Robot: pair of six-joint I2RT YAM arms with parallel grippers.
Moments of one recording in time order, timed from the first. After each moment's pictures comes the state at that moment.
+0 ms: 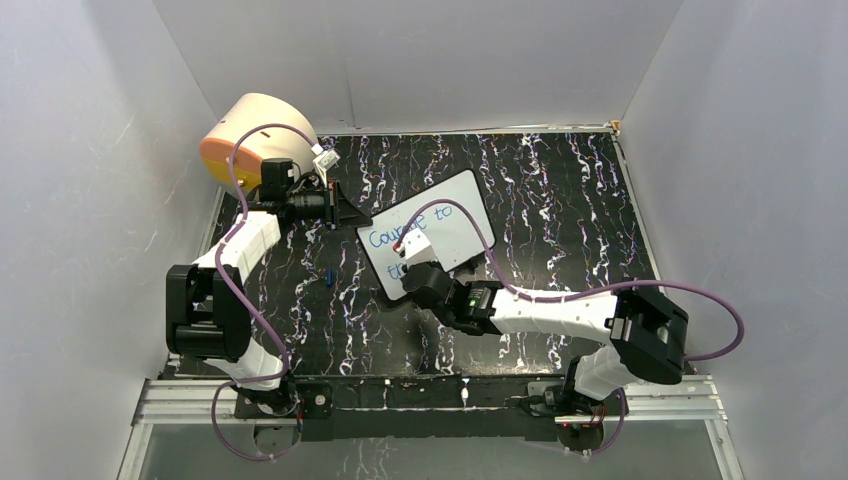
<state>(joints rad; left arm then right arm) -0.07 1.56 1.04 -0.20 1.15 -0.09 1.23 1.47 0.90 -0.10 0.59 0.29</state>
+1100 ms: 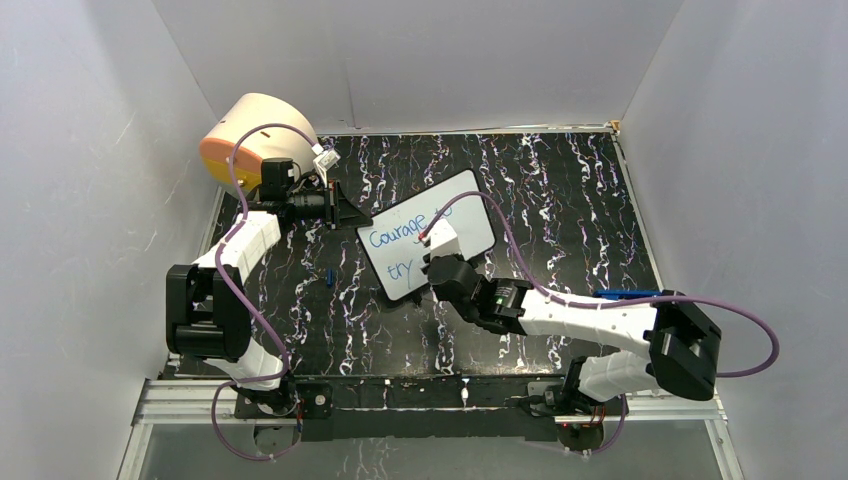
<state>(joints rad) -0.07 1.56 1.04 -0.20 1.15 -0.09 1.19 1.32 0.84 -0.14 0.59 0.29</state>
